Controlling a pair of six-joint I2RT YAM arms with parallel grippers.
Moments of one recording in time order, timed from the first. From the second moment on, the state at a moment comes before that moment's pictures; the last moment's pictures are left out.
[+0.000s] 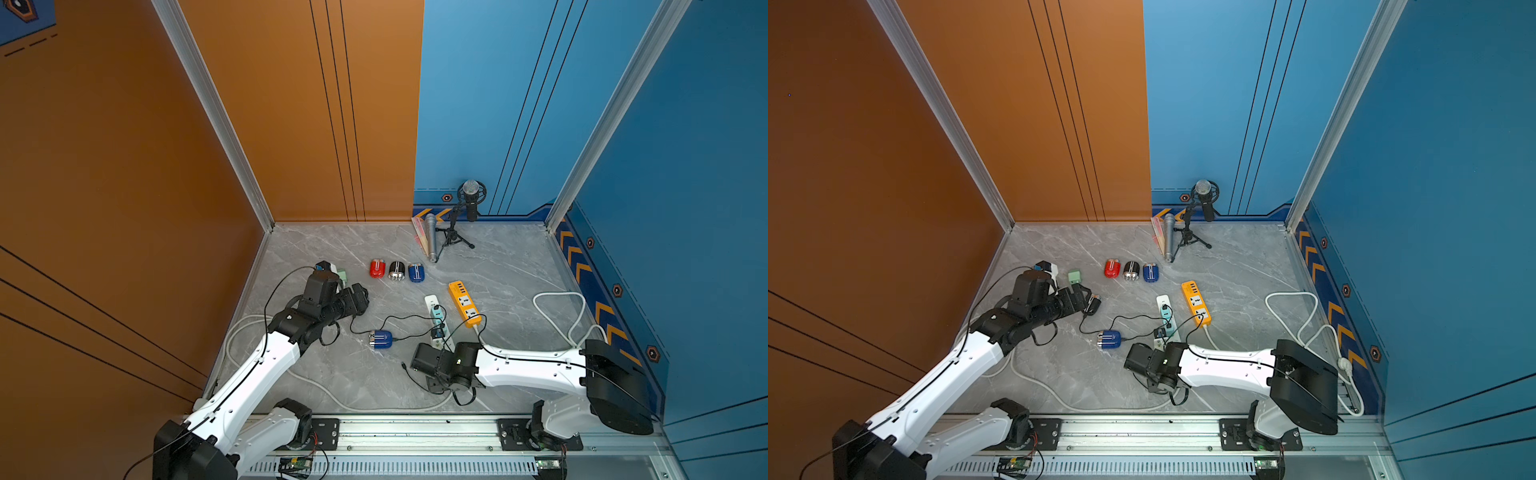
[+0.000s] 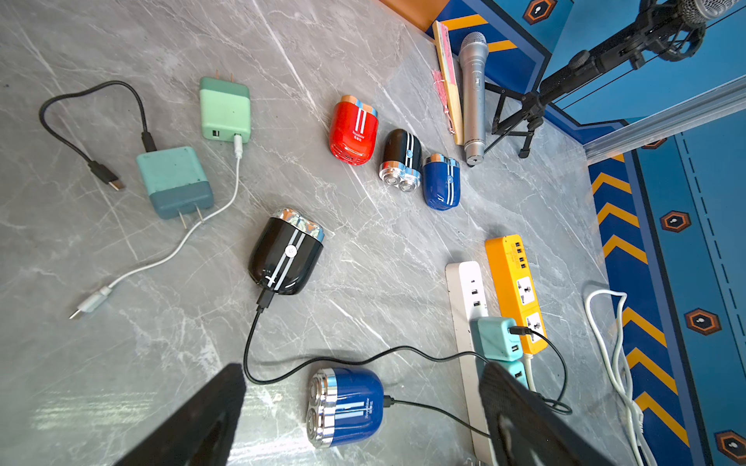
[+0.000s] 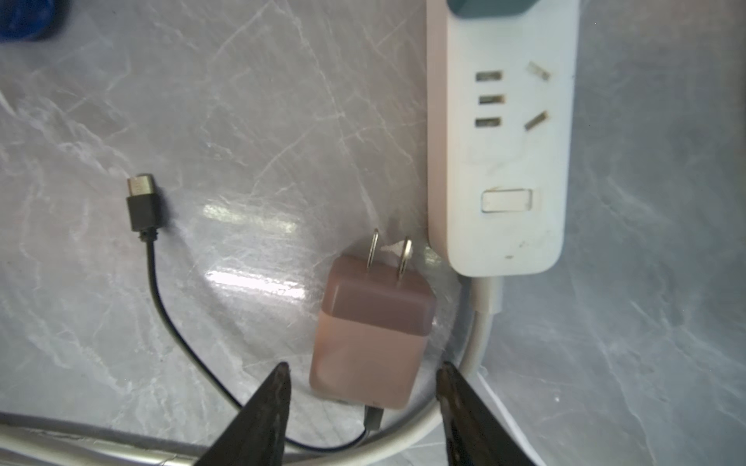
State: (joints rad) left arm -0.39 1.03 0.83 -0.51 0.01 -0.70; right arm 1.20 1.52 0.88 -0.77 0.21 1.01
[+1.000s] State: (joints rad) left arm -0.16 0.99 1.00 -0.62 0.12 -0.67; right arm 1.19 1.58 1.33 -0.79 0.17 0.67
